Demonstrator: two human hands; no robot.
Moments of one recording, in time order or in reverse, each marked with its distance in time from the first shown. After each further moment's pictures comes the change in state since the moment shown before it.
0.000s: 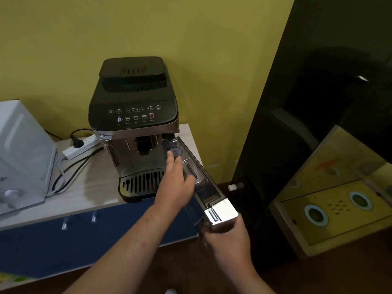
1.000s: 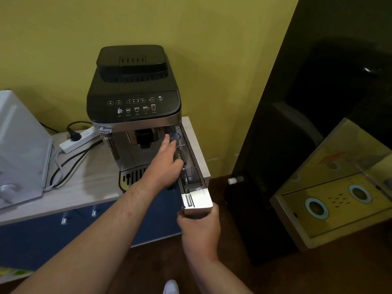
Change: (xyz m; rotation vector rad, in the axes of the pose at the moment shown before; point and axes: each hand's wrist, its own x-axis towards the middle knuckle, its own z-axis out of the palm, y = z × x) left_hand 0.039 -0.021 -0.036 0.058 -0.118 0.045; right_hand -0.005 0.010 0.077 0.148 0.058 -0.027
